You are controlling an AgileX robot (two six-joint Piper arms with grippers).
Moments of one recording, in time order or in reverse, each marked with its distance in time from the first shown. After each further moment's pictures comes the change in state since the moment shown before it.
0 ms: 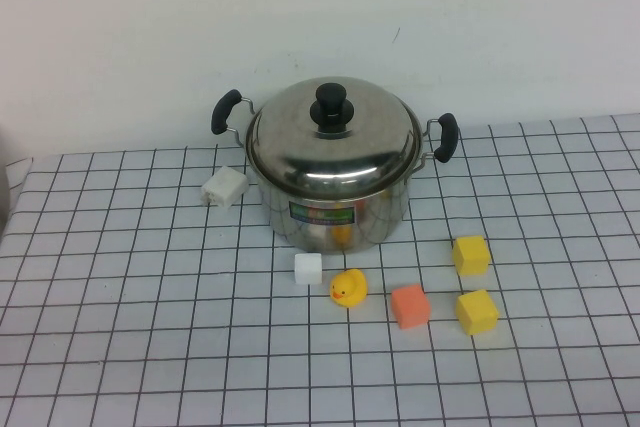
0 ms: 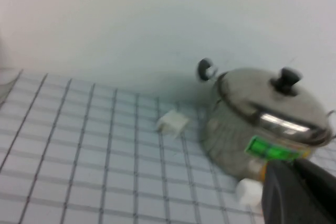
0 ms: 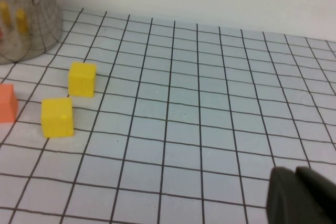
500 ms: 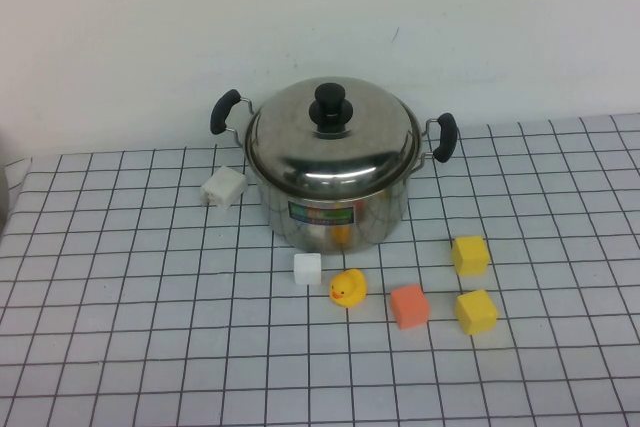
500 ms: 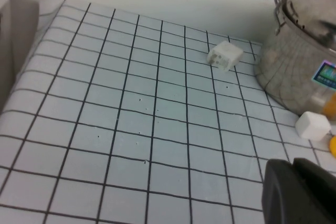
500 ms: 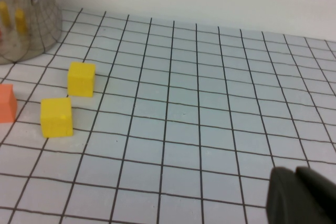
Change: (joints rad) right arm 0.000 0.000 0.000 0.000 0.000 0.000; left arm 0.101 -0.114 0.262 -0.093 -0.008 0.147
